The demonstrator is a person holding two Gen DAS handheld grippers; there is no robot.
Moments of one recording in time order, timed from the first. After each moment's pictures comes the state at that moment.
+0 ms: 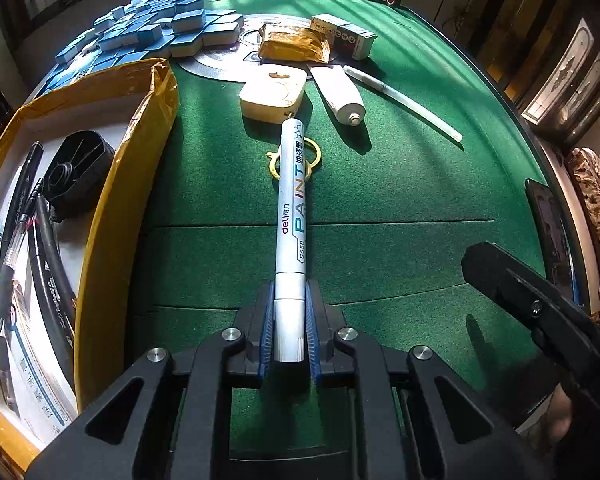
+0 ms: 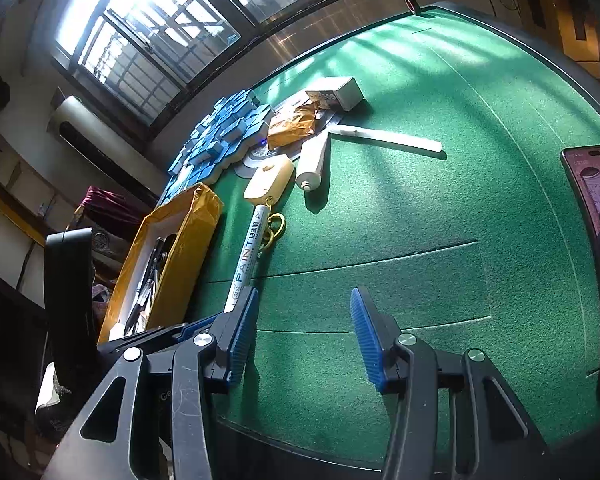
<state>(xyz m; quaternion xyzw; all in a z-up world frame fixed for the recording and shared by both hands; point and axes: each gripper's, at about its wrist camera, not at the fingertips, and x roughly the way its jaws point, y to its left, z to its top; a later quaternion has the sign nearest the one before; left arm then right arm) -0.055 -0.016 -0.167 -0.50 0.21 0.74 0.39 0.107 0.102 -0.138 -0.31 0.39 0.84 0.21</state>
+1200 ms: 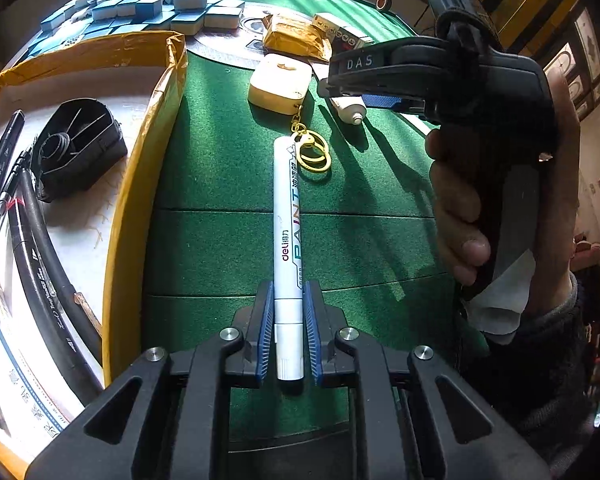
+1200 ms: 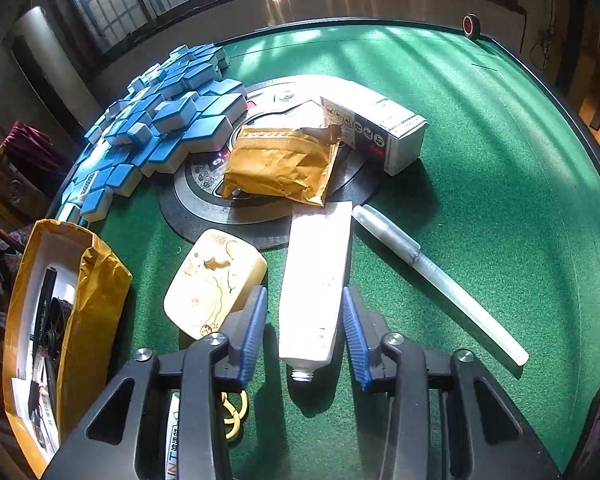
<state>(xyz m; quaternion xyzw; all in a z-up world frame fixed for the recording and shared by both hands) -0.083 -0.034 -0.170 -0.54 0.15 0.70 0.45 -0.063 0.176 -0.156 -0.45 0.24 0.81 0.28</state>
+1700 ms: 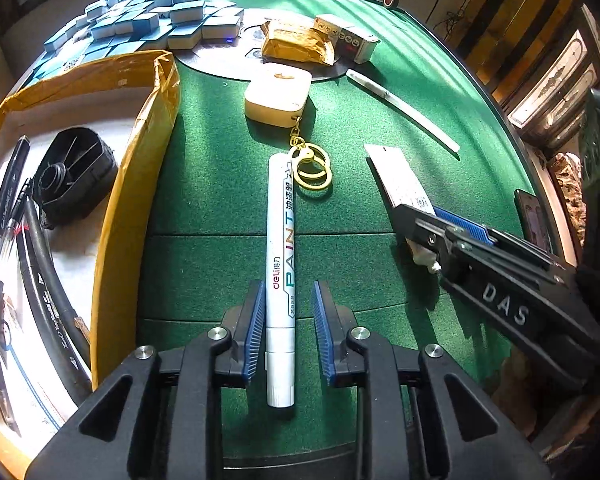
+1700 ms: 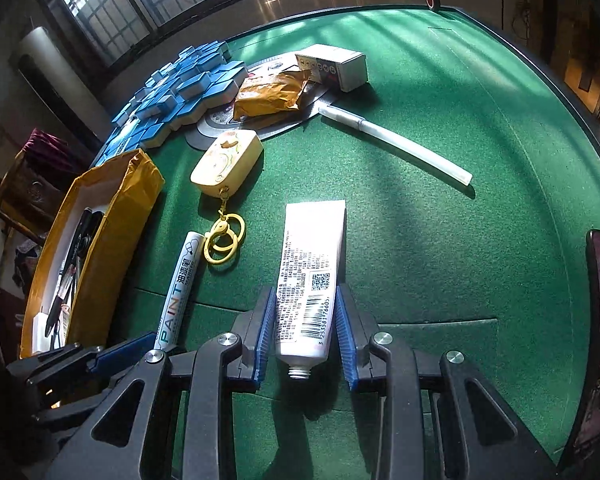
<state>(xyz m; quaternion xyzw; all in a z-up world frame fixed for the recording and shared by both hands) -0.072 -0.012 -0.169 -0.51 0.20 0.72 0.42 0.041 0.116 -0.155 -0.42 0.30 0.82 0.26</state>
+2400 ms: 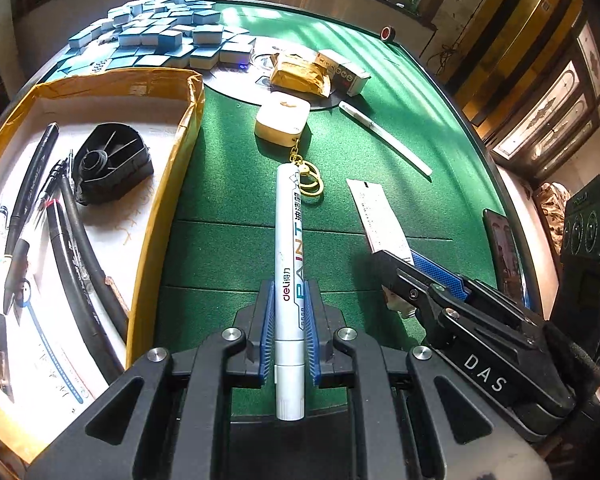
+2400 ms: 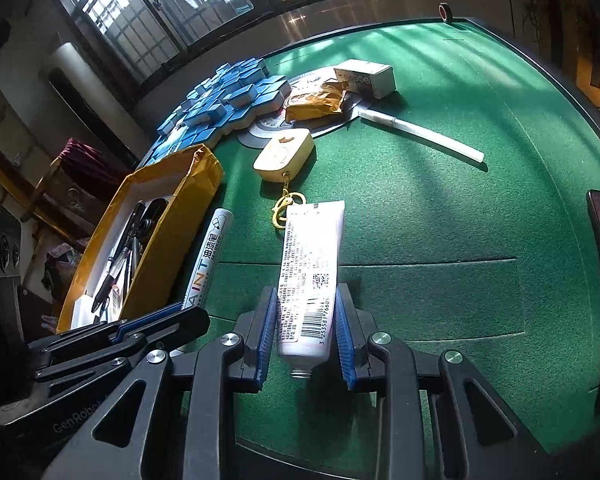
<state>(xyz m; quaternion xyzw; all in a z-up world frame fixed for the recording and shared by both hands) -0.065 -0.056 -0.140 -0.51 0.12 0.74 0.43 0.059 0.071 -0.137 -0.37 0.32 0.84 0.22</state>
